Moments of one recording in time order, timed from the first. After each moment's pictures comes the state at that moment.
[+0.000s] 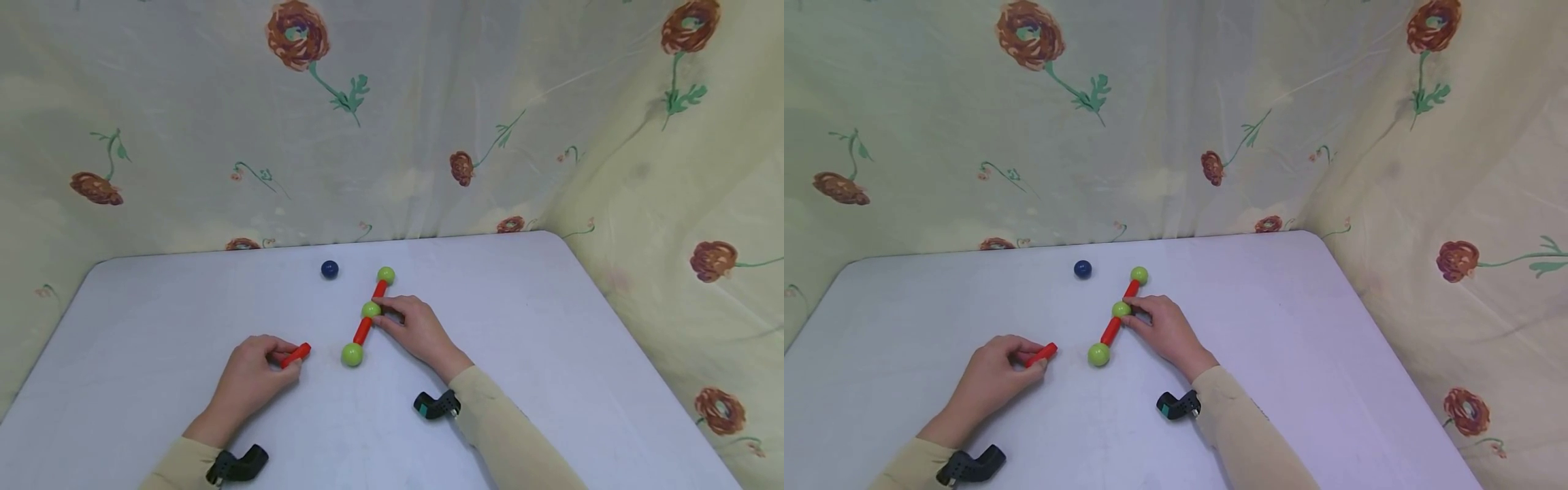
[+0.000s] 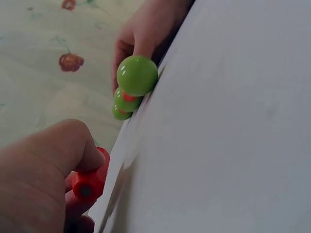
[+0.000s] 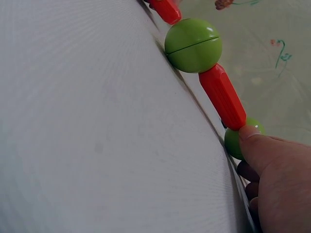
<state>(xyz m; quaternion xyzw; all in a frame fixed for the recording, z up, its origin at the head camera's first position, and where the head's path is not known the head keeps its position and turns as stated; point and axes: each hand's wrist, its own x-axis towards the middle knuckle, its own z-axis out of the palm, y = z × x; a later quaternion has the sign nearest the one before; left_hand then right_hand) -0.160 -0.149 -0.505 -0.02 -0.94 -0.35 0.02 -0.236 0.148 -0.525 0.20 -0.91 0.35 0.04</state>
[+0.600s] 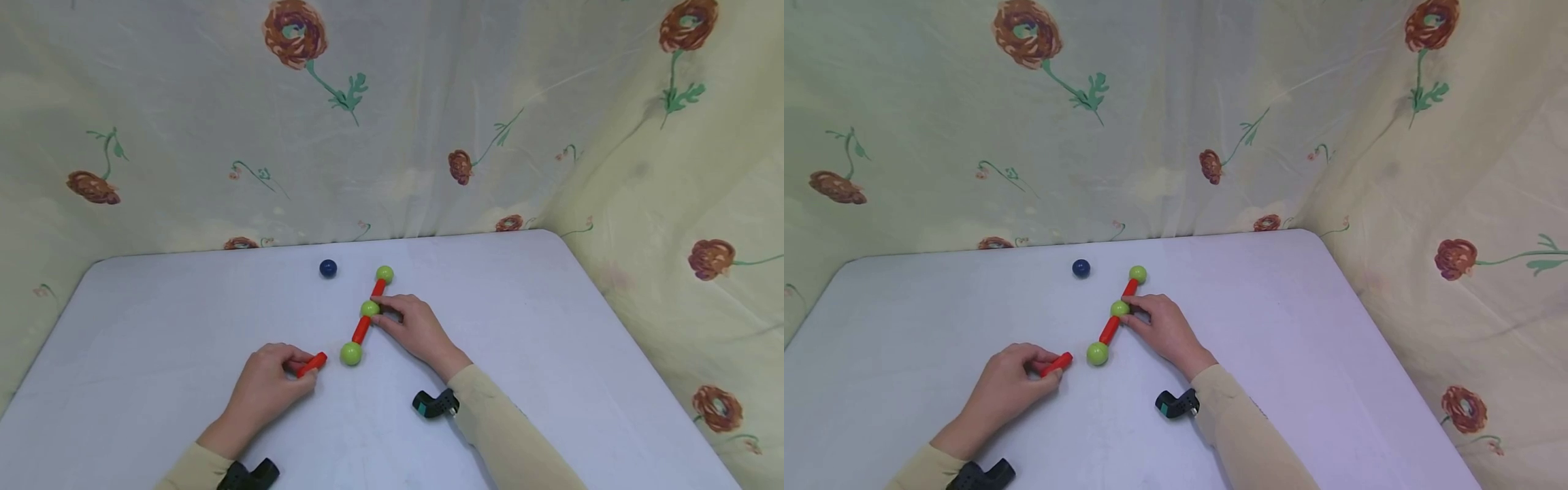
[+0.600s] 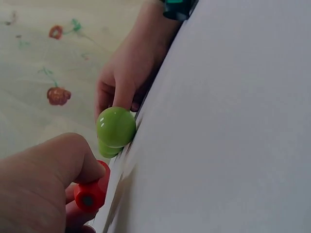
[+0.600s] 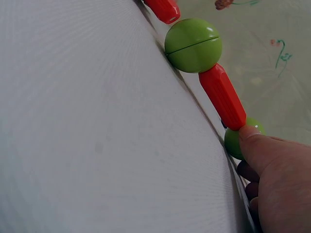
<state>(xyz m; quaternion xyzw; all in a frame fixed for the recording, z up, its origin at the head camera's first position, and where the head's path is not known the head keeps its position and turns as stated) -0.149 -0.125 -0.508 -0.06 -0.93 -0.35 0.03 -0.237 0.148 -0.524 0.20 -0.91 0.35 0.04</state>
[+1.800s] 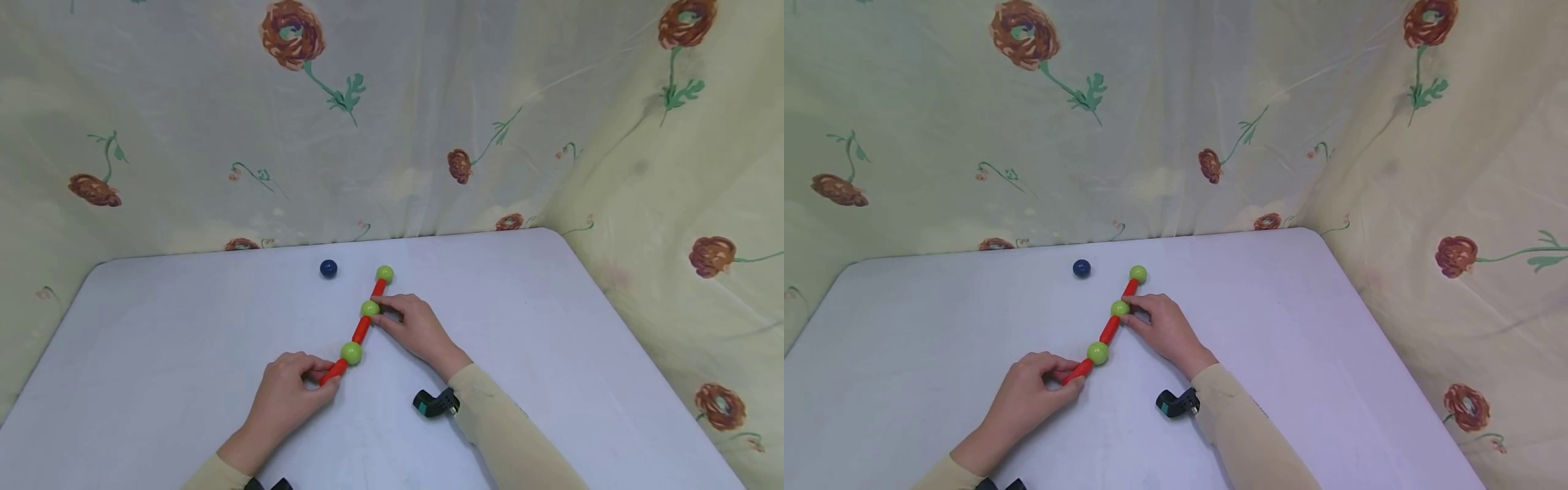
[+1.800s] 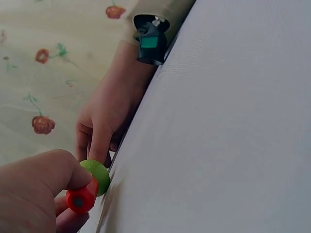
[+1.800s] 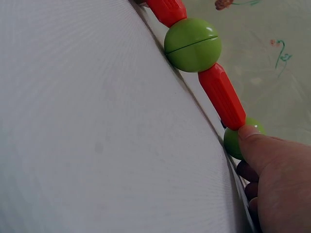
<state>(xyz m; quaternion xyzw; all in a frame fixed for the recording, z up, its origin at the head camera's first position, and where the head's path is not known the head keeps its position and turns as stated) -0.134 -0.098 -0.508 -0.08 -0.93 -0.36 0.06 -0.237 0.147 -0.524 0.20 -0.92 0.34 0.04</state>
